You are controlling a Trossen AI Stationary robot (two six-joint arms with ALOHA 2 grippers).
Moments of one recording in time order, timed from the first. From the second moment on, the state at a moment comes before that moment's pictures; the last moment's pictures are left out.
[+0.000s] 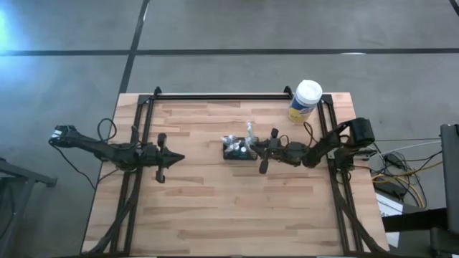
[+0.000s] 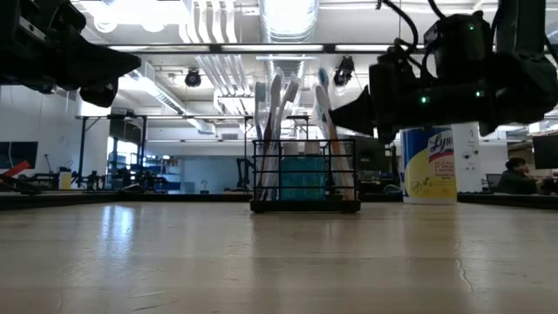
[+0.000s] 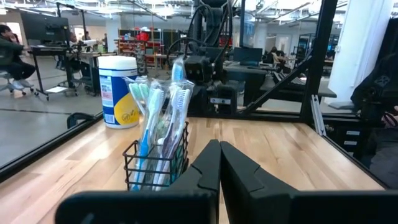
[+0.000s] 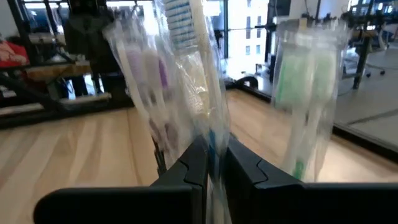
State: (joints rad) left arm -0.30 0.34 0.01 0.35 -0.36 -0.05; right arm 0.03 1.75 0.35 1.39 0.37 0.10
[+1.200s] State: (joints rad) left arm -0.30 0.34 0.01 0.34 -0.36 -0.08; right arm 0.03 1.57 0.34 1.25 0.35 0.11
